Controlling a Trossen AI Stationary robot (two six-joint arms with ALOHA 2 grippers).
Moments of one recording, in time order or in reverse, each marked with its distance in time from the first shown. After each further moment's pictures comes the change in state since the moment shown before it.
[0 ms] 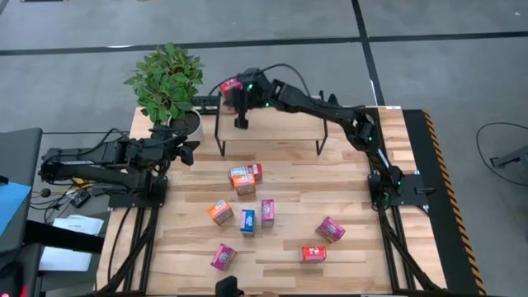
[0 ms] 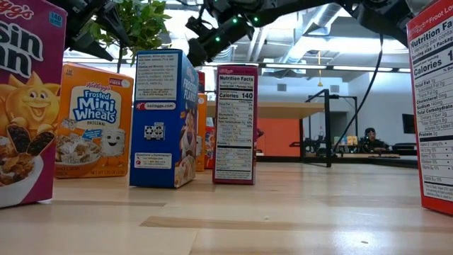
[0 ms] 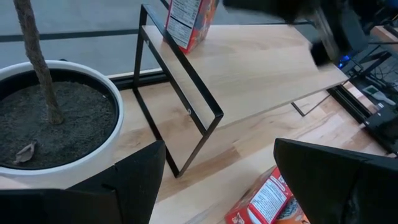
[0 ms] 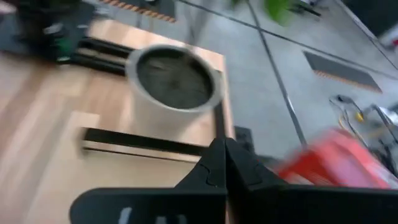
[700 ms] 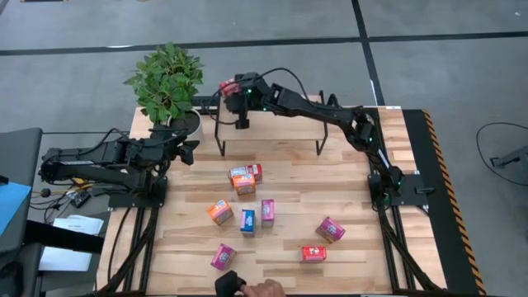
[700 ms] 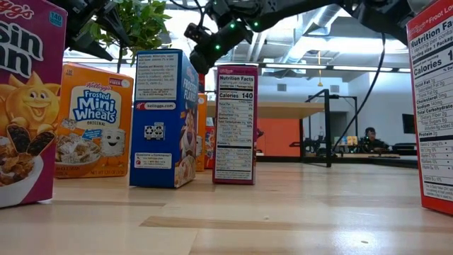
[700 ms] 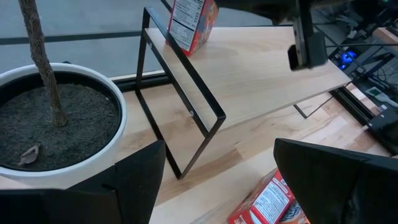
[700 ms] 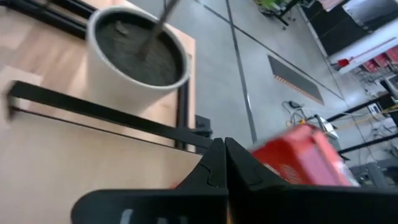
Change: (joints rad) left arm 0.000 0.000 0.000 -0.001 -0.010 0.003; right arm -0.004 -0.003 -0.065 0.088 0.150 -0.211
